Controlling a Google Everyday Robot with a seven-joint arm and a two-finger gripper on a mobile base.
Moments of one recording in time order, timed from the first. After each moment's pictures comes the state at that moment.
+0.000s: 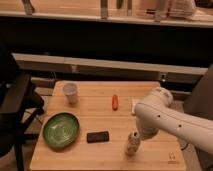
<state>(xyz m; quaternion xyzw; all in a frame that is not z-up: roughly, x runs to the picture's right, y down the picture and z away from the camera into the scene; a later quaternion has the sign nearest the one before) 0.176 0.217 0.651 -0.32 0.00 -0.12 0.94</state>
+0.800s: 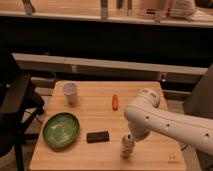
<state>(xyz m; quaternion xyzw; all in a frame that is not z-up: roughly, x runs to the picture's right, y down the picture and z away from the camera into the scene) 0.149 0.221 0.658 -0.33 0.00 -0.16 0.93</state>
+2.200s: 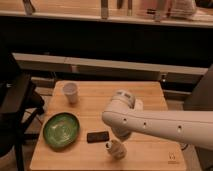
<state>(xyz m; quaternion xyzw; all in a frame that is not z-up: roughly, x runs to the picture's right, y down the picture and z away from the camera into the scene) 0.082 0.224 0.665 -0.32 -0.02 -0.22 0.92</state>
